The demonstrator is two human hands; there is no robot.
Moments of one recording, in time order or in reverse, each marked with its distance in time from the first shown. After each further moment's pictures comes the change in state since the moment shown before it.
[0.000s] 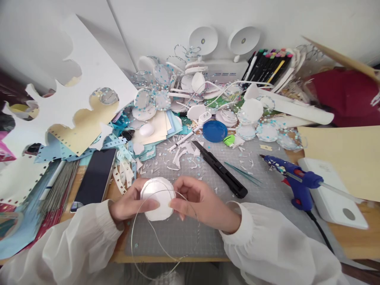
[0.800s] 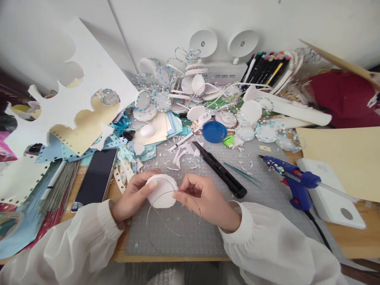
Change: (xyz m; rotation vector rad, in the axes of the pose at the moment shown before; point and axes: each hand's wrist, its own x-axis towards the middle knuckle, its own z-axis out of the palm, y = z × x) left_hand 0.007 -0.004 0.001 0.258 0.293 0.292; right_hand 0.001 -0.003 -0.004 -0.267 0.202 -0.053
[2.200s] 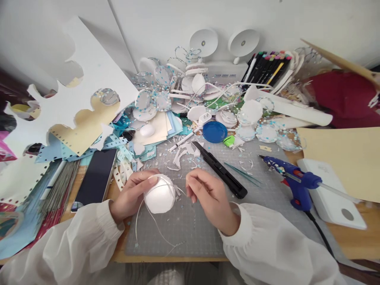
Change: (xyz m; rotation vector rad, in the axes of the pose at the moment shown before) left_hand 0.003 0.007 0.004 -0.238 0.059 -0.150; right_hand -0.005 0.007 -0.001 -0.042 0.239 -0.230
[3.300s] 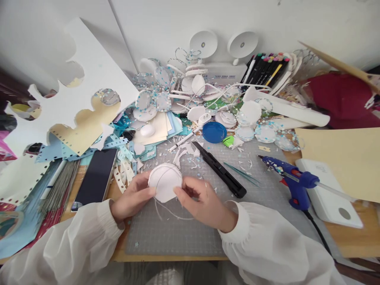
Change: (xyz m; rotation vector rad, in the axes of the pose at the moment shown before) left_hand -0.003 -0.009 -0.004 -0.079 -0.157 -0.005; right_hand 0.002 0.006 0.004 -0.240 -0.216 0.046
